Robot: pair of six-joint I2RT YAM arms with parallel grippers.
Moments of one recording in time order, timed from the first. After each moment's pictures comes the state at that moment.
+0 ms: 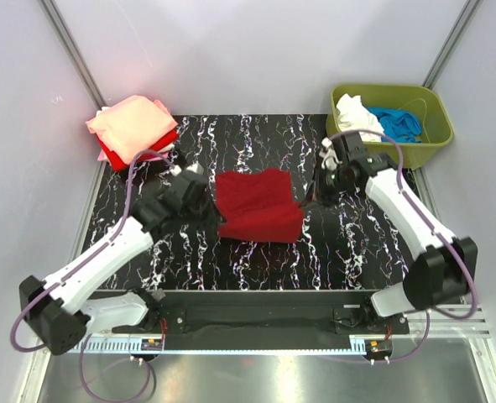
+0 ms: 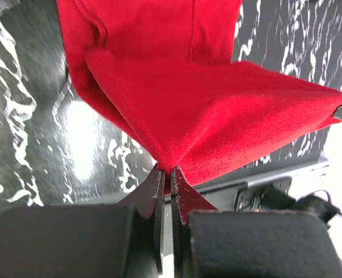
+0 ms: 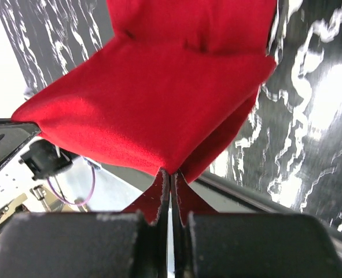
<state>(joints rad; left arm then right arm) -0.71 1.10 1.03 -0.77 -0.03 -0.96 0.32 1.41 1.27 -0.93 -0.49 0.50</state>
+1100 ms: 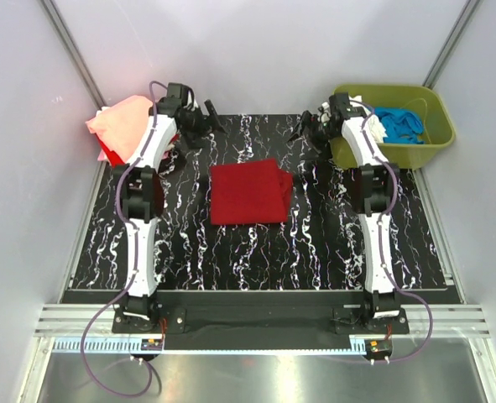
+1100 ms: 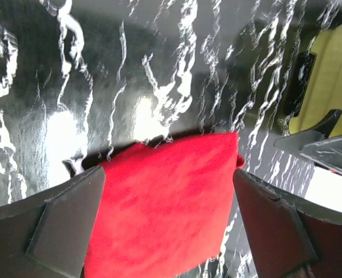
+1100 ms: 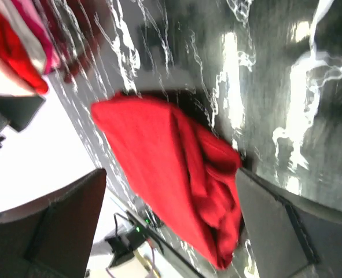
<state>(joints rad) -0.14 2.39 2.35 -0.84 0.41 -0.61 0.11 2.69 2.66 -1.05 -0.69 0.59</state>
